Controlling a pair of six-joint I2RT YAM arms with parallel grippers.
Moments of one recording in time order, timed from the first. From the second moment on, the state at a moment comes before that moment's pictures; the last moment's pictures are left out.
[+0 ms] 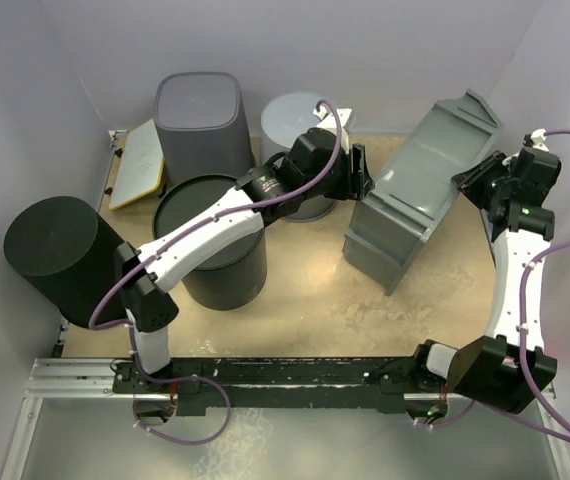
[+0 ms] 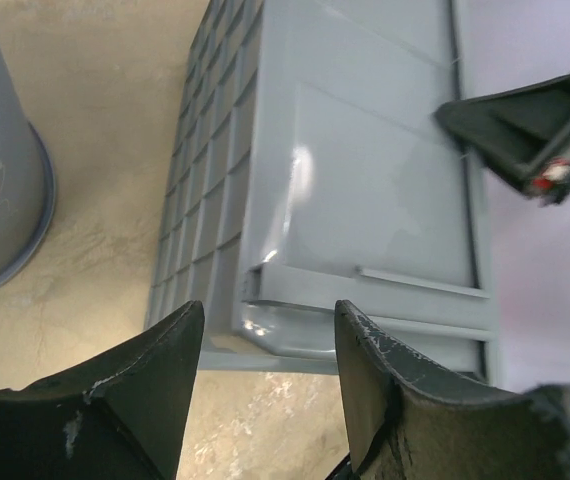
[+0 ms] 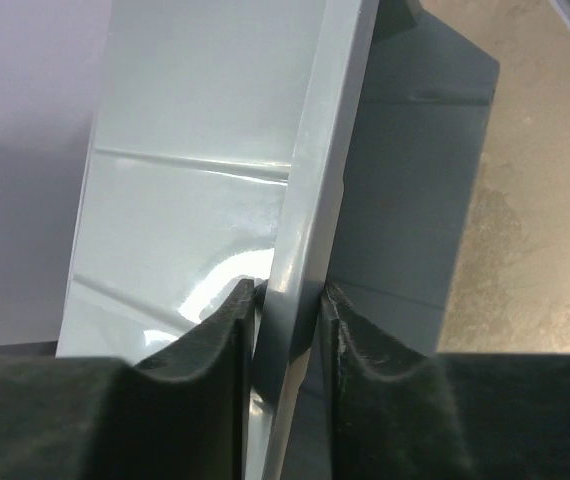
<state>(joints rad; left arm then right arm) -0.93 1.83 1.96 -0.49 -0.10 -0.60 -0.36 1.20 1.26 -0.58 -0.24 0.49</state>
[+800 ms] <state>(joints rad) -0.92 1.89 1.92 -0.35 0.16 -0.71 -0.45 1.12 1.05 -0.34 -0.26 0.64</state>
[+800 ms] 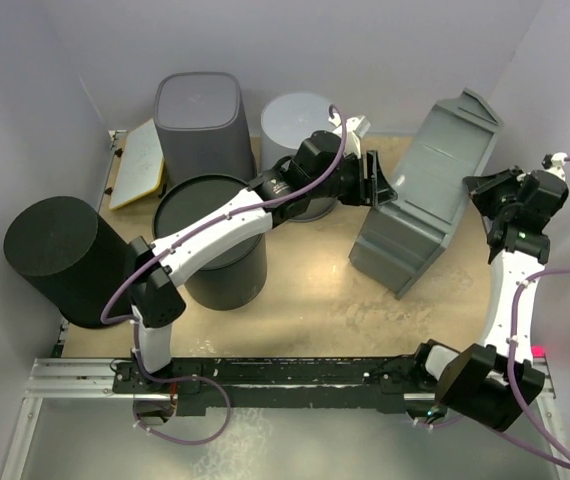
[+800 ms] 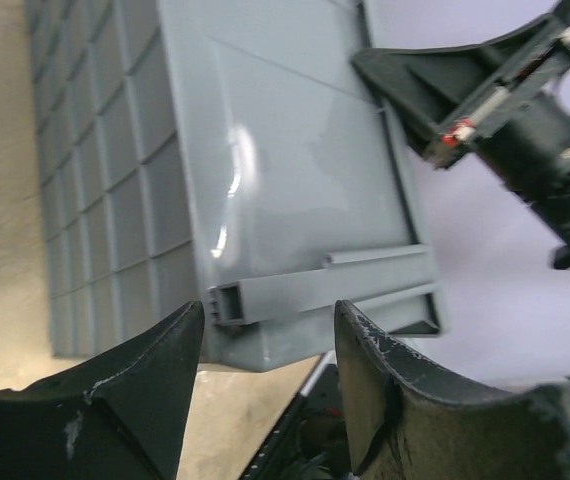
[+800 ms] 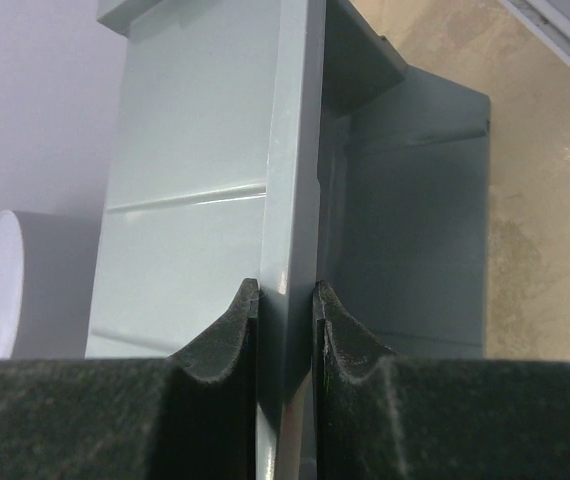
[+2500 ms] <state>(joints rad) -1.03 2.24 2.29 -0.06 0.42 -1.04 -0.54 1.34 0.55 0.22 -0.68 1.17</state>
